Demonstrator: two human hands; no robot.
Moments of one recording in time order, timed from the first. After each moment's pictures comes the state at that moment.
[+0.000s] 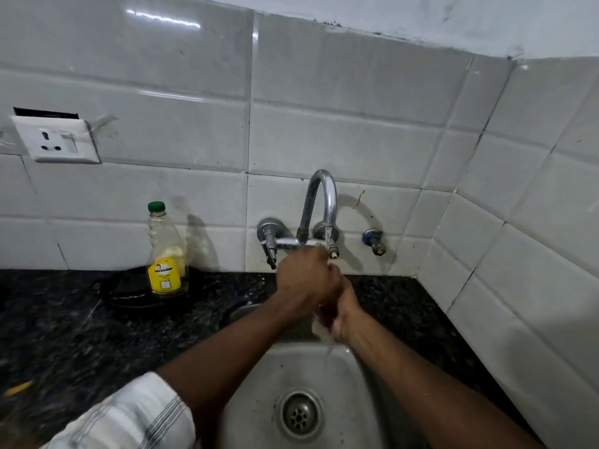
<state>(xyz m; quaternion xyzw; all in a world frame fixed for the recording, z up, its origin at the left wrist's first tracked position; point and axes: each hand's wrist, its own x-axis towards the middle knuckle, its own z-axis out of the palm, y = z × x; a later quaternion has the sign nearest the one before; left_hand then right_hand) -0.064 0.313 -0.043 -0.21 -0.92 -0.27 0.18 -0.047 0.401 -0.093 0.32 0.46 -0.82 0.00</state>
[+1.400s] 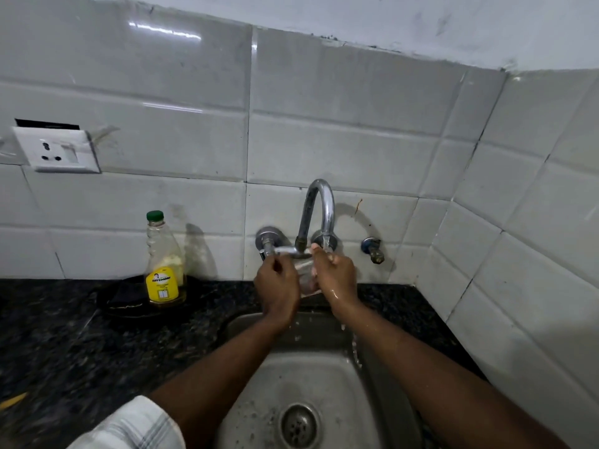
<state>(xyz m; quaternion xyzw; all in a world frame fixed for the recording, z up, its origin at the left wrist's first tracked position) -0.076 0.295 -0.073 -0.02 -0.71 -0.68 0.17 -0.064 0.394 -0.050 0.13 0.78 -0.56 -0.25</state>
